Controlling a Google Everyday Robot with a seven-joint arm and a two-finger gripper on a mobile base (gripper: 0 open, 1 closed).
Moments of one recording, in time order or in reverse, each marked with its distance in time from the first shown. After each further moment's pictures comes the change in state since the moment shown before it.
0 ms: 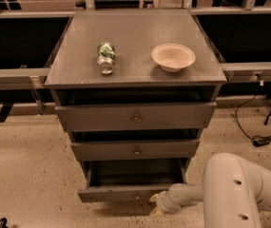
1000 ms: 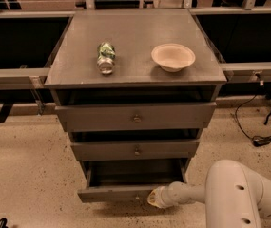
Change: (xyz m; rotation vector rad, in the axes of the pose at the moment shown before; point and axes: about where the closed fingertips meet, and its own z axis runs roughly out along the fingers) arm -0.004 -0.044 0.017 0.120 -0.038 -0.055
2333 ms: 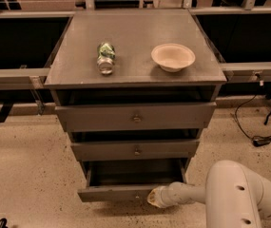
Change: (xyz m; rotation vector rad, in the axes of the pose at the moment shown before) arm 0.000 -0.003 0.002 0.017 -0.003 -0.001
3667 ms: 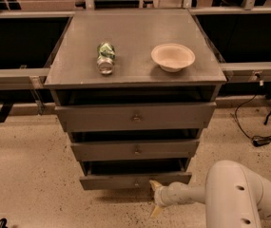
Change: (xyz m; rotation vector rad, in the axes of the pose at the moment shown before) arm -0.001 0.001 0.000 -0.002 -0.001 -0.002
